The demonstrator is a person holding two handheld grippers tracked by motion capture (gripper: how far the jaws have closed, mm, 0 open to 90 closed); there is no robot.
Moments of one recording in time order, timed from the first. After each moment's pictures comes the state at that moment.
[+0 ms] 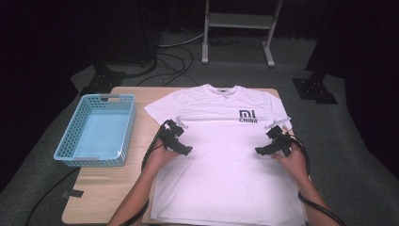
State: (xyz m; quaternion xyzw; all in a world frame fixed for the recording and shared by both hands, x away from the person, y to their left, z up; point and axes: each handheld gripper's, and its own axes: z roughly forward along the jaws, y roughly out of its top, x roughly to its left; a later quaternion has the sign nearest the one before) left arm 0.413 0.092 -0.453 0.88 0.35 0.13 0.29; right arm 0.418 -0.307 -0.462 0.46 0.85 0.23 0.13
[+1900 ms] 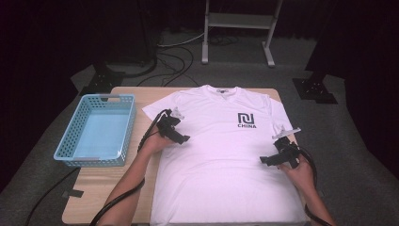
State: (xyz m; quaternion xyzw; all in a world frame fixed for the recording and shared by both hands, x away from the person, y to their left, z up) left arm 0.491 0.109 -0.460 0.90 0.27 0.13 0.33; right arm 0.384 -0.323 -0.468 0.47 0.84 0.26 0.12
